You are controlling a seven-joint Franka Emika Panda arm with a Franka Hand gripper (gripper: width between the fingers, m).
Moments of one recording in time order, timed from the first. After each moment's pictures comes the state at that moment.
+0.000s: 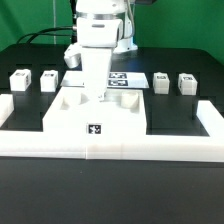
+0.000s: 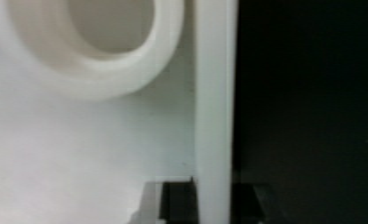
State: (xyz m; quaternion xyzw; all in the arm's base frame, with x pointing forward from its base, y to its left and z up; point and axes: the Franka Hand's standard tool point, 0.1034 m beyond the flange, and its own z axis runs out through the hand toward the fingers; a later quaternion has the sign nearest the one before) arm 0.449 -0.036 0.009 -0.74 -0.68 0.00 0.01
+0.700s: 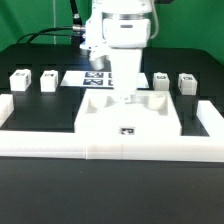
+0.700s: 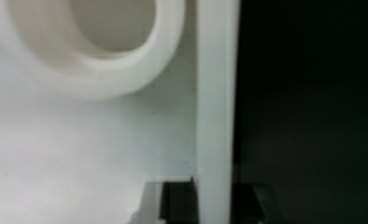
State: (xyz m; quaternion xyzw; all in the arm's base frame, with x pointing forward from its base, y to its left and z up) arm 0.468 0.028 0.011 -0.73 -0.68 -0.01 0.01
